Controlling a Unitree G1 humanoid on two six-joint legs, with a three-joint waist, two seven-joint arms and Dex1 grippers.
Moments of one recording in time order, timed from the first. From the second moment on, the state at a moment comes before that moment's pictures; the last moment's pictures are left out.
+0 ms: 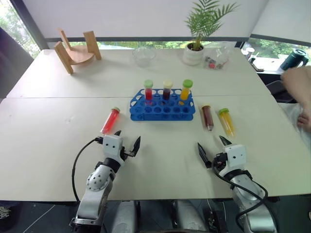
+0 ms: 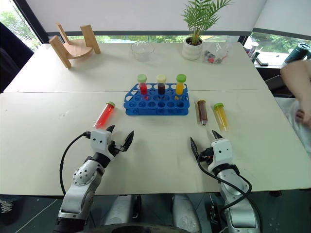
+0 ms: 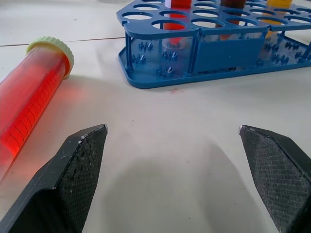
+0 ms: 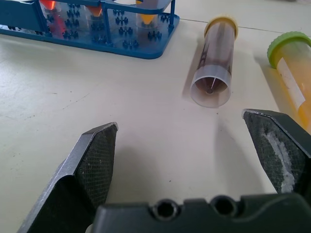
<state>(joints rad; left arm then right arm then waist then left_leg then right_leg) 0.12 0.11 -0.06 -0.20 -0.10 0.08 -0.28 0.25 -0.26 -0.06 -0.28 0.02 0.06 0.26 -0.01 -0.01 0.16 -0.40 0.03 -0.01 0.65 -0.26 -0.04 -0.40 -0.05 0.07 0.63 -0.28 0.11</state>
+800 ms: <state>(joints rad) 0.13 0.10 -0.06 -0.21 -0.10 0.10 -0.28 0.25 -0.26 -0.06 -0.28 0.02 0.07 0.26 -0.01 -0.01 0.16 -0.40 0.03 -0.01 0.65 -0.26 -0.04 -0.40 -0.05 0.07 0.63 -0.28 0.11</state>
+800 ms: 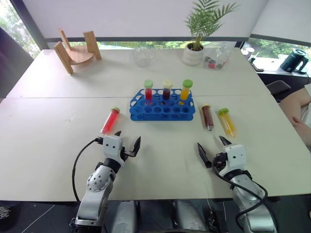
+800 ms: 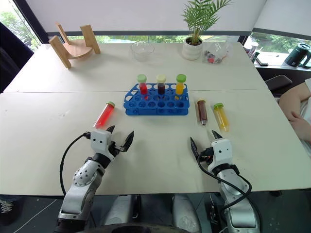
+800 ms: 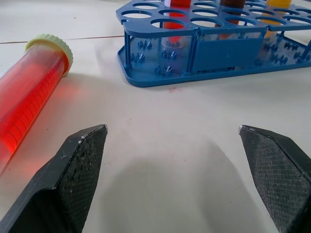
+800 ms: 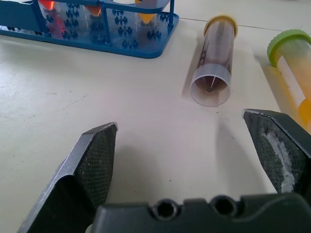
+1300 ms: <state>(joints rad) 0.09 0.29 -0.07 -0.33 -0.22 0.30 -0.45 0.21 -0.39 -0.09 -0.48 0.06 0.33 0.32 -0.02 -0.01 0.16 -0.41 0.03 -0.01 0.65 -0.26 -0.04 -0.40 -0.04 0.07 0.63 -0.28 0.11</state>
